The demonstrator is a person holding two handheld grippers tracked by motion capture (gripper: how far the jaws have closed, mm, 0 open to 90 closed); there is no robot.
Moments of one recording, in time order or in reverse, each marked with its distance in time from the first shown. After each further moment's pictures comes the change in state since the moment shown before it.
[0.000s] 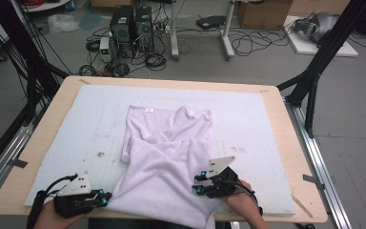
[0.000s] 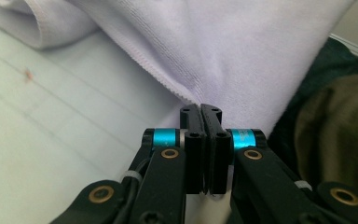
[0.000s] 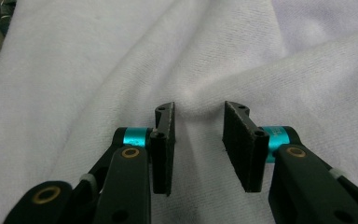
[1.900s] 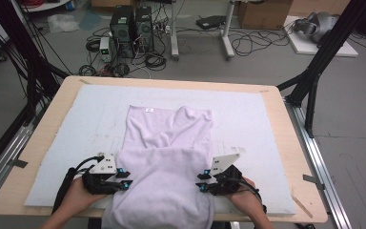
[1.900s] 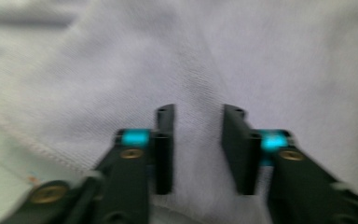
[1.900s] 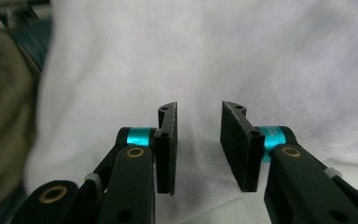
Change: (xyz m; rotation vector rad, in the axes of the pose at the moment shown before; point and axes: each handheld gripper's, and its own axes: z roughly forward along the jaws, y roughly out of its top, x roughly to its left) left arm 0.036 0.044 0.063 0.005 -0.015 0.100; right arm -0.006 -0.001 -0.006 0.011 0.009 -0.011
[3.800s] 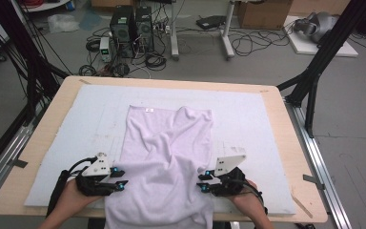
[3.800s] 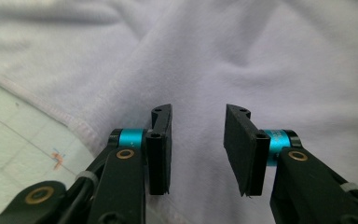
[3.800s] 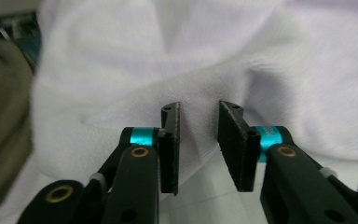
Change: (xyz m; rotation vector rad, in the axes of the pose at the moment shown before) left arm 0.002 -0.007 -0.007 0.010 0.046 -0.029; right arm 0.004 -0.005 -0.008 -0.058 -0.003 0.031
